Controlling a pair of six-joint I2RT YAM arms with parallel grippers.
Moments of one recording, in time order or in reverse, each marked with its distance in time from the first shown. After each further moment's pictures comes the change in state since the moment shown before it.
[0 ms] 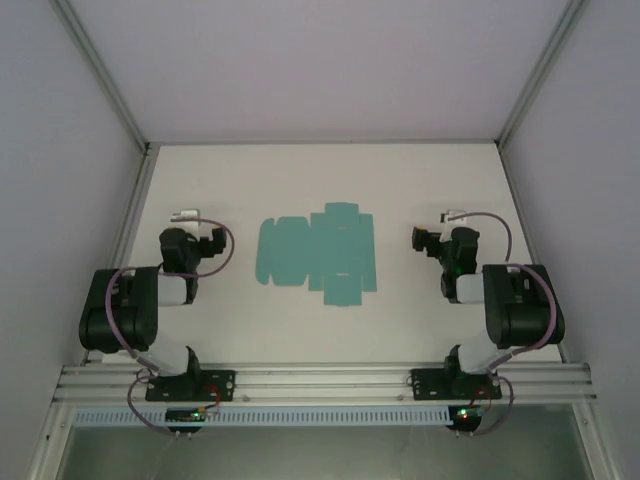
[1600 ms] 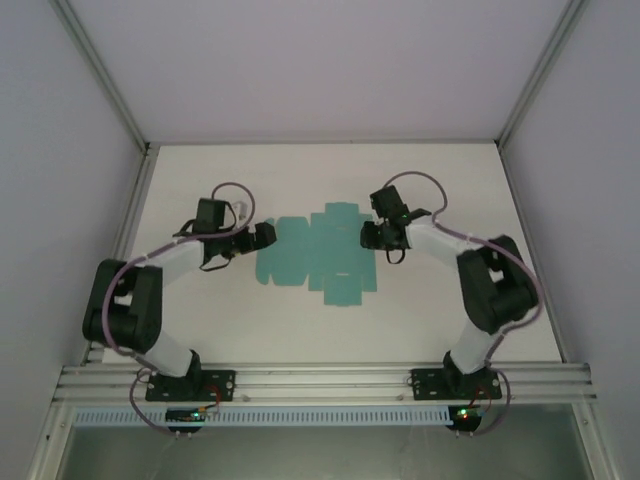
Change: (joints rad) left arm -0.243 0.041 0.436 -0.954 0.449 -0.447; right arm 0.444 0.196 0.704 -1.199 -0.046 0.405
